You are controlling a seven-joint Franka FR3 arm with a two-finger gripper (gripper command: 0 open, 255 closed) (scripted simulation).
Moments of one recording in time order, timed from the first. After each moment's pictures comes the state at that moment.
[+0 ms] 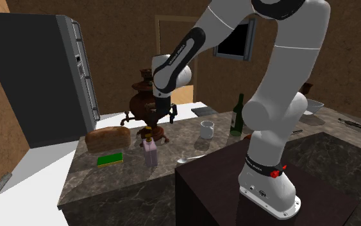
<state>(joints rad) -0.01 -0.06 0.52 -2.50 0.05 2.46 0.39</state>
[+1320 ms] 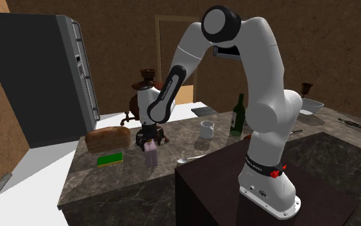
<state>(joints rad) 0.17 0.49 0.36 -2.25 -0.42 2.68 0.83</state>
